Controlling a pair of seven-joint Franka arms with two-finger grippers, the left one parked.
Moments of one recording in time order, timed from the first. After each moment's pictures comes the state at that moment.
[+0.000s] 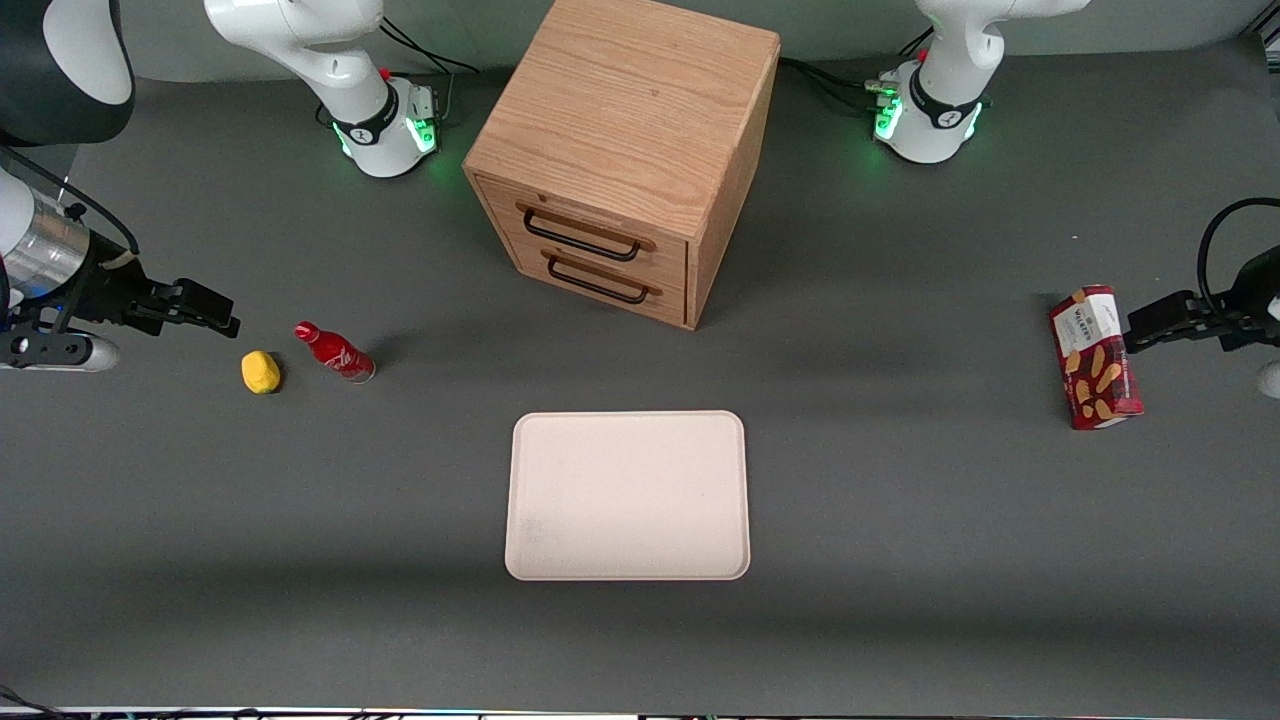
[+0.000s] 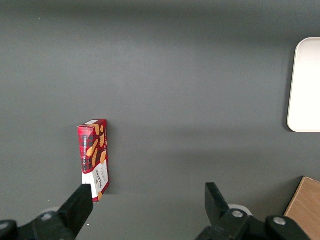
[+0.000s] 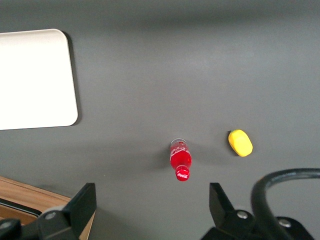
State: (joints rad) arm 0.07 0.03 -0.03 -1.65 0.03 1.66 0.12
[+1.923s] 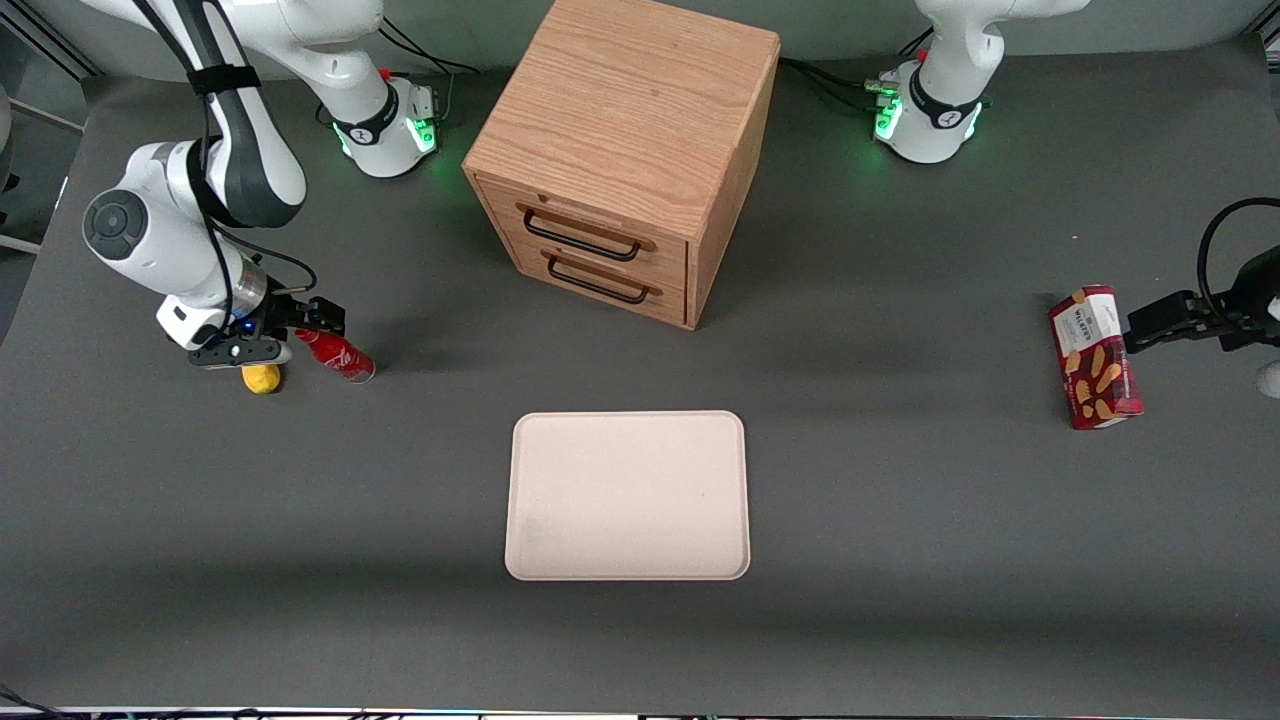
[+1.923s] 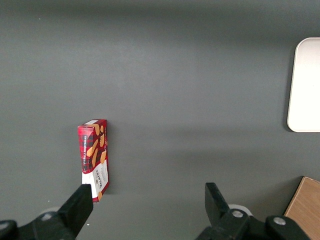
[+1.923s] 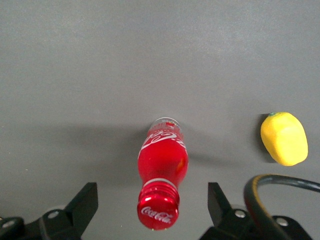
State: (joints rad) arm 0.05 -0.04 -0.05 -2.41 0.02 2.31 -0.05
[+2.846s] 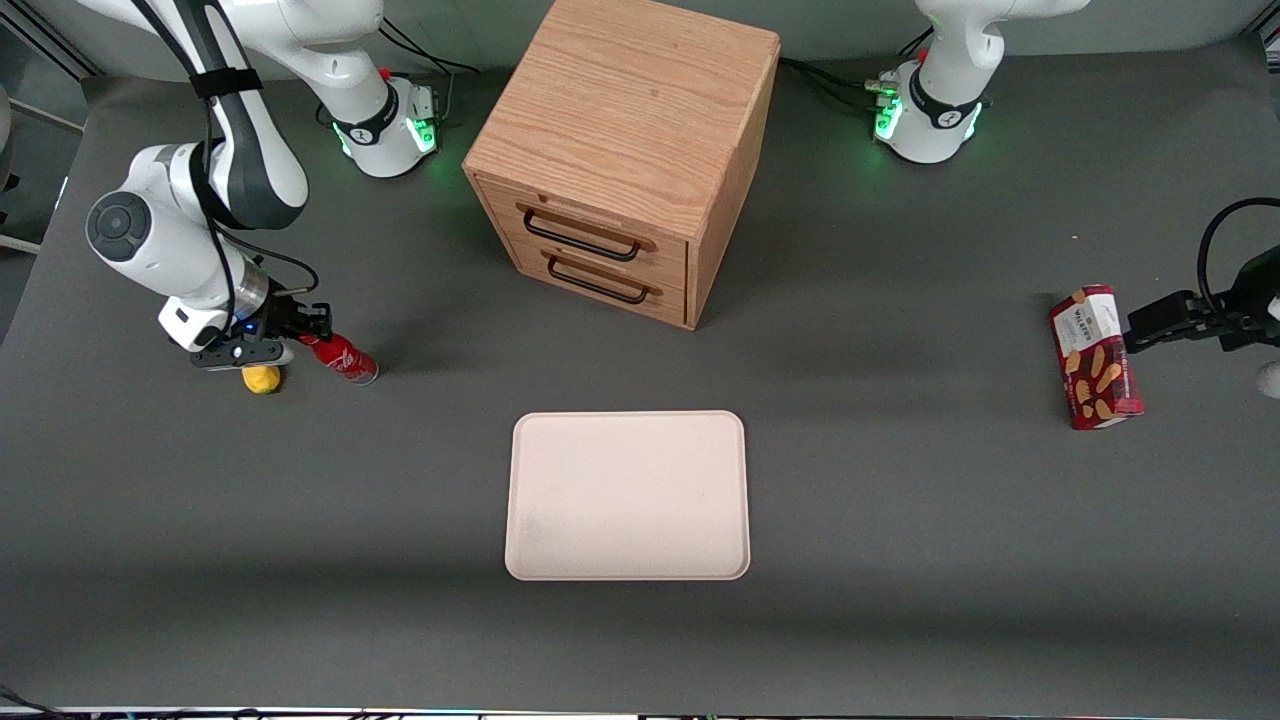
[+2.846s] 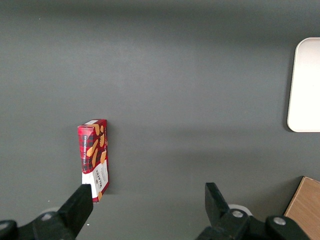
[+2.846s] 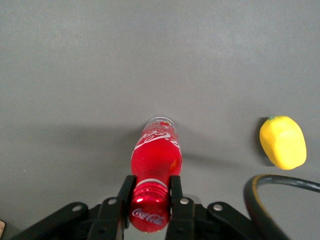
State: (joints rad) arm 0.05 -0.04 -0.05 -2.40 0.02 2.32 -0.06
